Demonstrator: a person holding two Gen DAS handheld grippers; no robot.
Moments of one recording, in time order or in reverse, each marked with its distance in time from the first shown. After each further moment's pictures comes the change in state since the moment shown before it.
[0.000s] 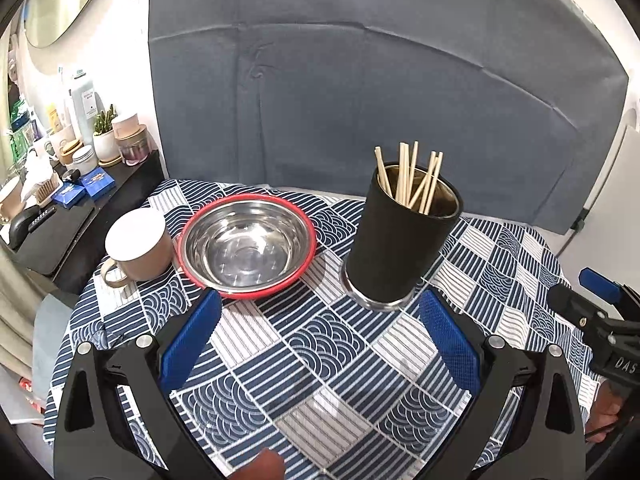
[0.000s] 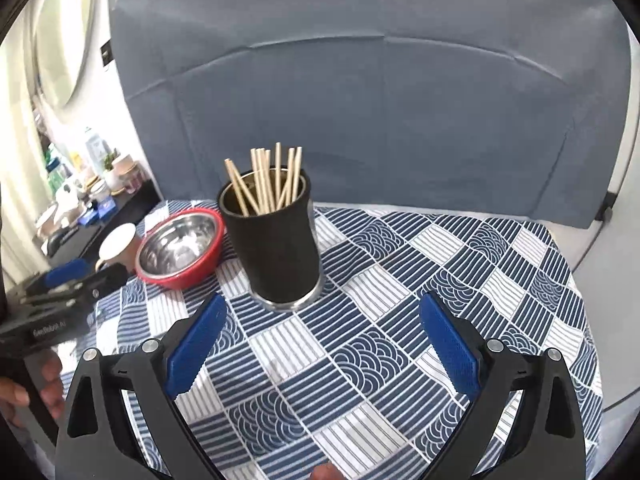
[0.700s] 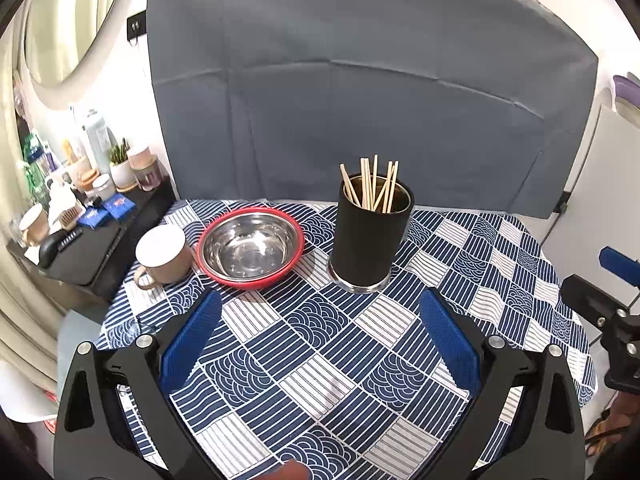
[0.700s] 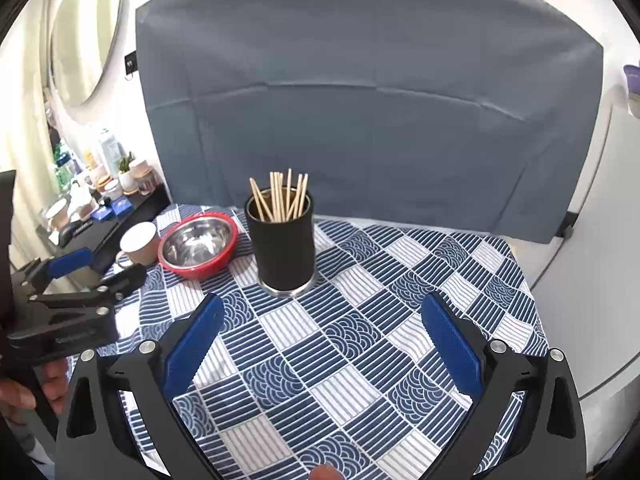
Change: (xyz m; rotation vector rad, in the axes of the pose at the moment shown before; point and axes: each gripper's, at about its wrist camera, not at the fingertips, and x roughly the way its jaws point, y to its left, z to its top) left arm -0.086 -0.031 -0.011 0.085 -0.046 0.011; right arm -0.110 0.021 -0.008 -0.034 -0.045 -0.061
